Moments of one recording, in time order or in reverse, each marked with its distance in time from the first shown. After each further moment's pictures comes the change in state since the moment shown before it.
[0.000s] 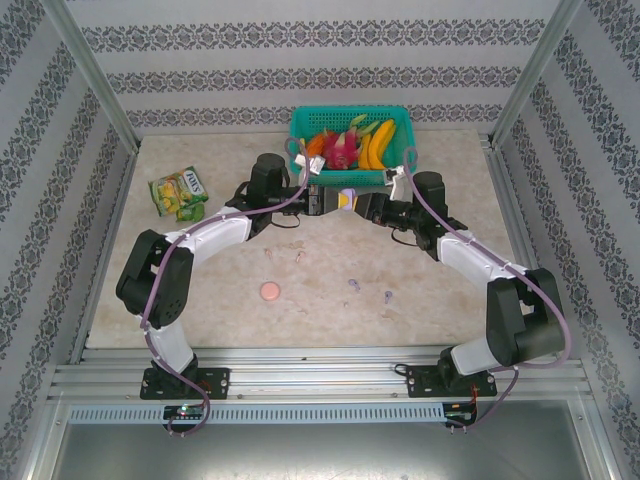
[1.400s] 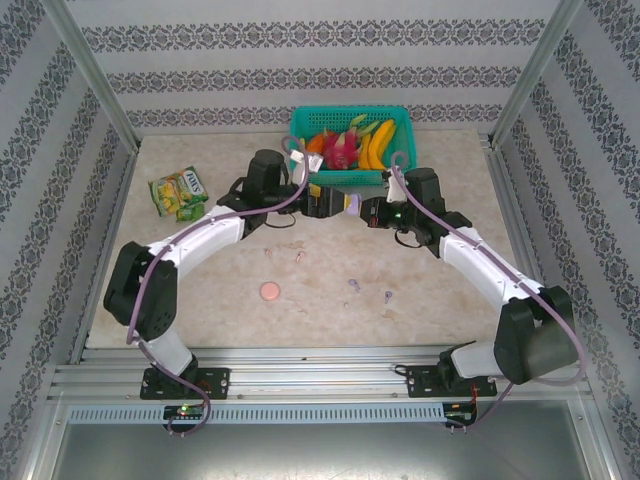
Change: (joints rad) left arm -0.012 -0.113 0.060 -0.281 -0.185 0.230; right arm 0.074 -0.093 0.116 -0.407 0.288 -0.217
